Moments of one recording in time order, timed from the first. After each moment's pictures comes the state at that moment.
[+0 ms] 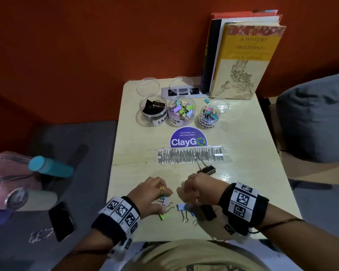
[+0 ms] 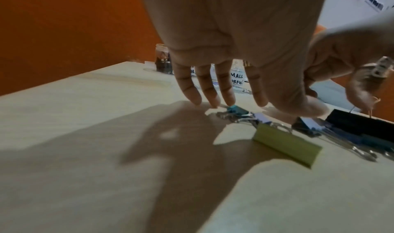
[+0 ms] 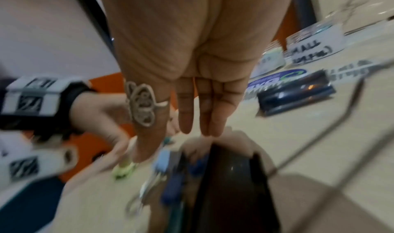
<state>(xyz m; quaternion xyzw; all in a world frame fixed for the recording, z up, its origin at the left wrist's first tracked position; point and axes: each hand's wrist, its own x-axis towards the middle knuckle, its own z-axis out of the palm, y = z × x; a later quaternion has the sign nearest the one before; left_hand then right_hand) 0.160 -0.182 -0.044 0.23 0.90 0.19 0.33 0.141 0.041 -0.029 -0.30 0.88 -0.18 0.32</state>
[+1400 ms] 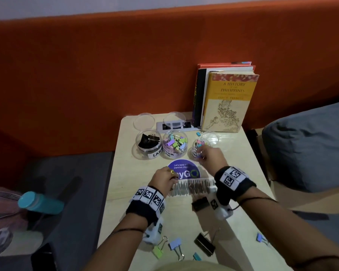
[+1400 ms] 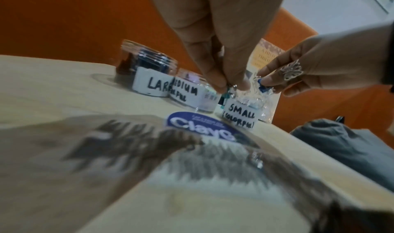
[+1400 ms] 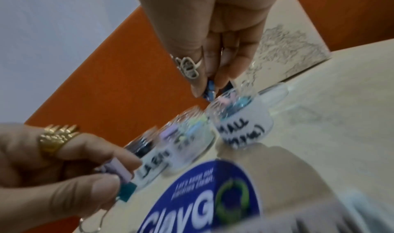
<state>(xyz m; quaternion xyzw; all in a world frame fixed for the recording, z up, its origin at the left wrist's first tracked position) 0.050 -0.099 -0.027 0.07 0.93 0.33 0.17 0.016 0.084 -0.014 0.03 0.95 -0.31 0.03</state>
